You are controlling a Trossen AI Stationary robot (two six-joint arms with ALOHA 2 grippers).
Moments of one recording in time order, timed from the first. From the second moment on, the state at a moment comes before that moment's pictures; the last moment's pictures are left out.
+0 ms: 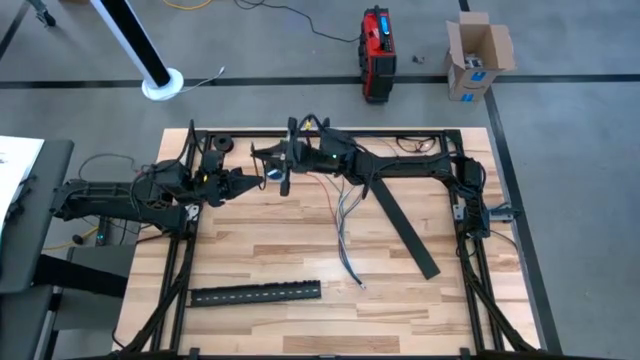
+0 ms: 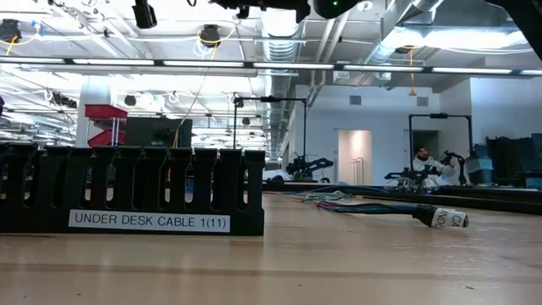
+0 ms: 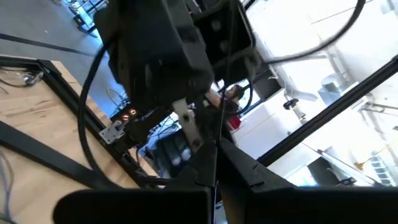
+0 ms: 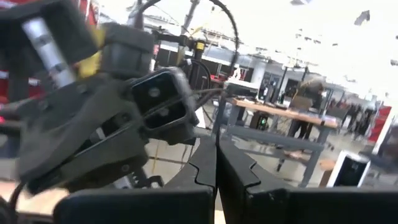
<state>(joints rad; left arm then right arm) 0.03 0.65 0.59 0.25 -0.08 -0.93 -0.15 2.01 1.72 0.50 -0.08 -0.26</state>
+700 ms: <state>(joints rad) 0.03 0.60 0.59 0.31 0.05 -1.21 -0.09 2.01 1.72 0.47 -0.08 -0.45</state>
